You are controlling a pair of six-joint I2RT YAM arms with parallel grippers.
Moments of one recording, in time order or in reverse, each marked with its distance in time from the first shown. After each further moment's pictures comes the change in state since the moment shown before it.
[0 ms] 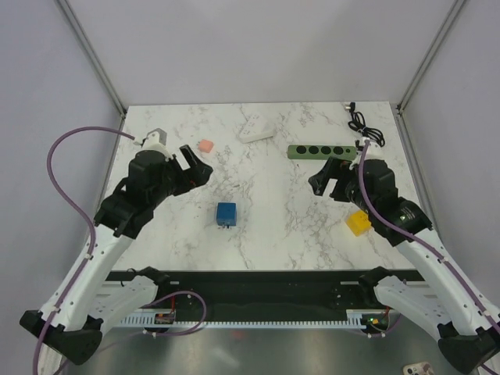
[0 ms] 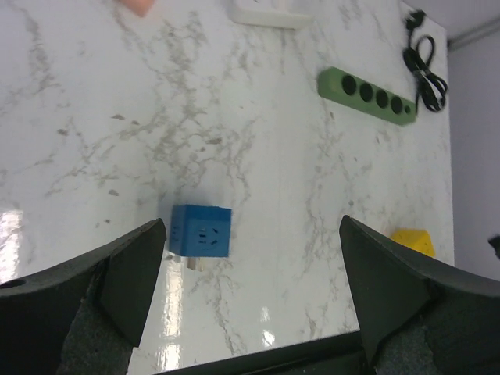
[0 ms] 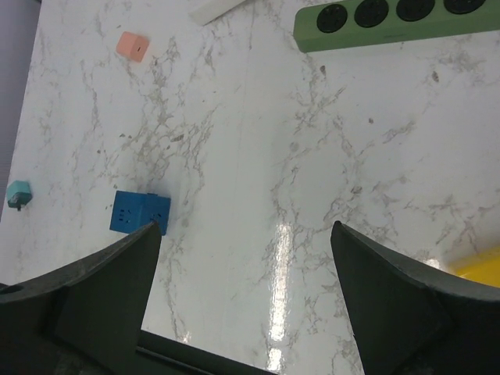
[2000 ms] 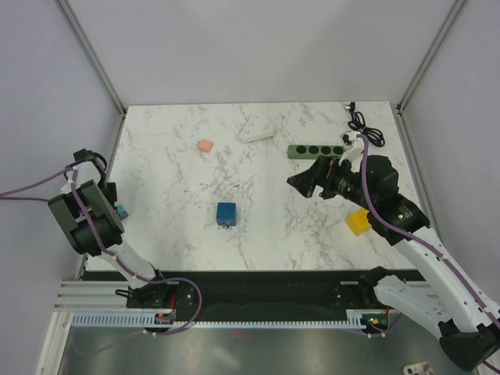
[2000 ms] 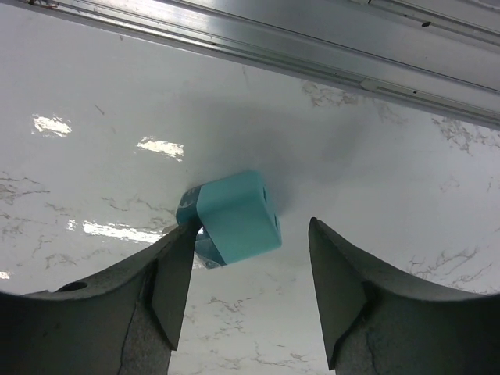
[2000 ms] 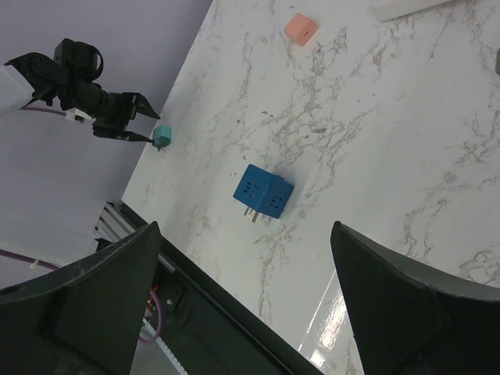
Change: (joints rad) left arm 1.040 0.886 0.117 -0.174 -0.191 -0.601; right arm 0.029 0.008 -0.010 0.222 -0.373 0.036
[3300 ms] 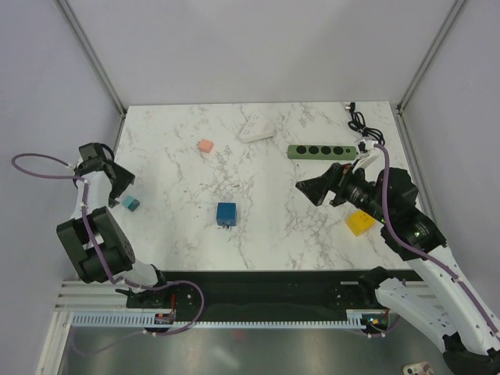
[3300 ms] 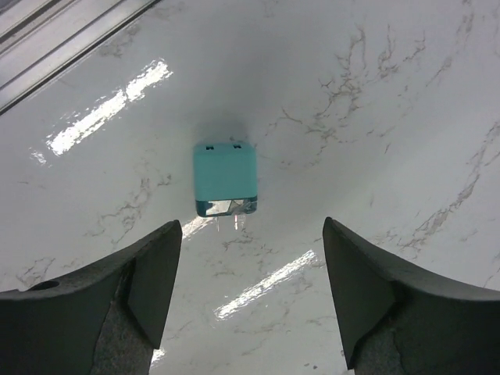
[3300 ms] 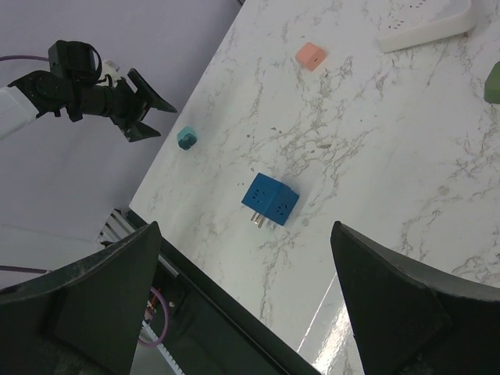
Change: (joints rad) left arm -0.115 -0.281 -0.141 0.237 0.185 0.676; right arm 0.000 -0.136 -0.012 -0.034 0.013 -0.013
